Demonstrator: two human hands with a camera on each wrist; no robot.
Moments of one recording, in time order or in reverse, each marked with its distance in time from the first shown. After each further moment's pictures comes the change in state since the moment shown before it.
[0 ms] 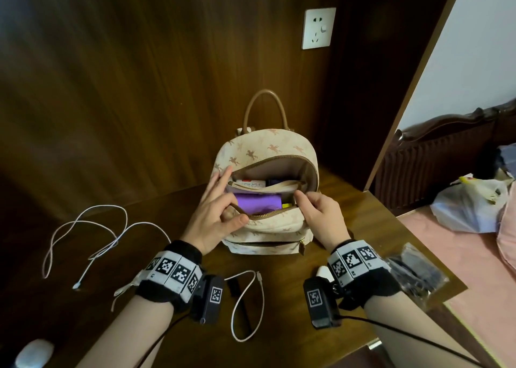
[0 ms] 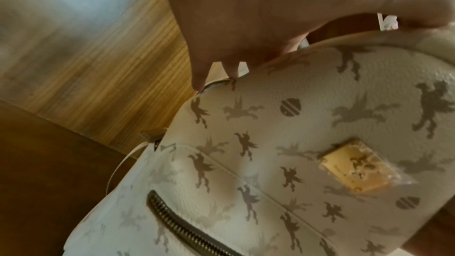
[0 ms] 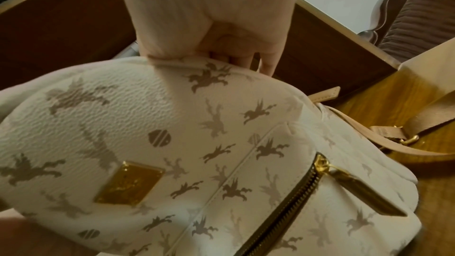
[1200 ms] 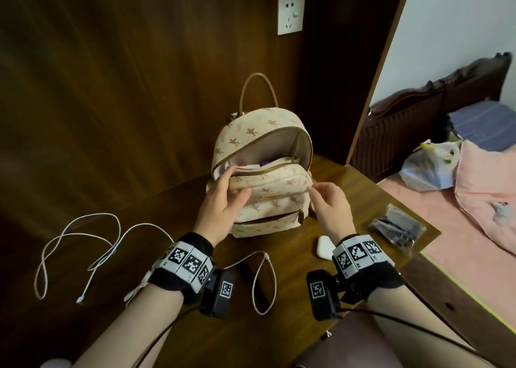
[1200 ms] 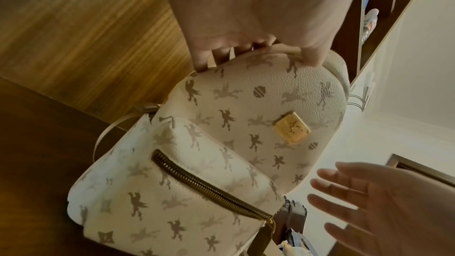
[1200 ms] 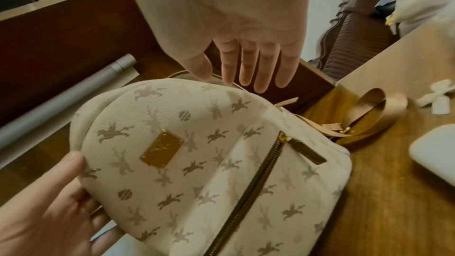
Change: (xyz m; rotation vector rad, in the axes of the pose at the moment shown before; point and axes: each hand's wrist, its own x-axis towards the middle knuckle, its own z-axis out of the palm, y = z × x) left_hand -0.010 -0.006 0.001 -0.212 -0.001 -0.121; right_hand -0.048 0.002 0.011 -0.098 0.289 0.234
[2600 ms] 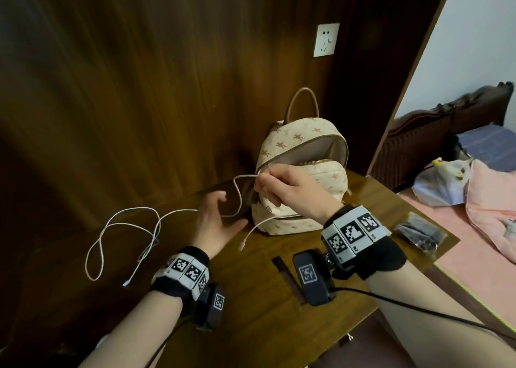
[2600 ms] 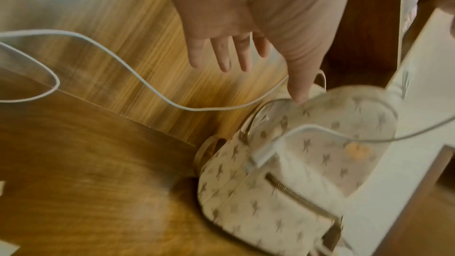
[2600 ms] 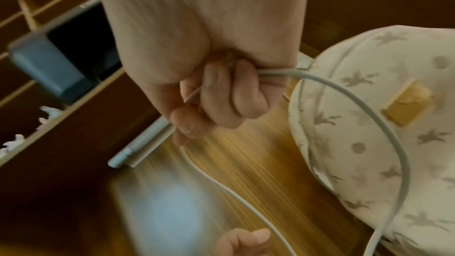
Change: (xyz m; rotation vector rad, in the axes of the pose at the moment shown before) left_hand -0.063 -0.053 -0.090 0.283 0.157 -0.055; right_hand -0.081 -0.167 0.064 0.007 -0.620 -0.486
